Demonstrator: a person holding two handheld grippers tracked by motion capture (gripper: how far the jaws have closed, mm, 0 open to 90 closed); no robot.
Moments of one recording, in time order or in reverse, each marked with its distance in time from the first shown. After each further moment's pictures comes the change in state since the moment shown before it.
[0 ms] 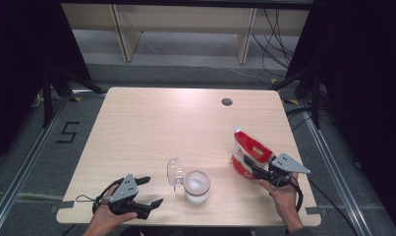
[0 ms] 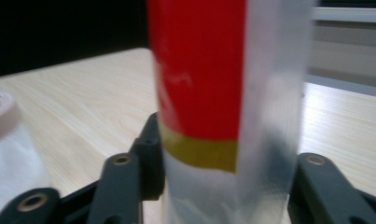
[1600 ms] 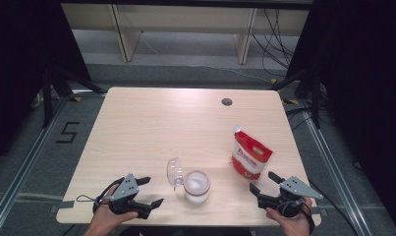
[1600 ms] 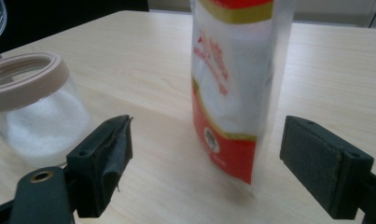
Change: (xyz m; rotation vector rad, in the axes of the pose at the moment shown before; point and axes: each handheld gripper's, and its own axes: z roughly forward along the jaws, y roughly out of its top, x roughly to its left) left arm -0.002 0.000 0.002 0.002 -0.004 -0.063; right arm 0.046 -0.007 -0.061 0.186 -0.118 0.109
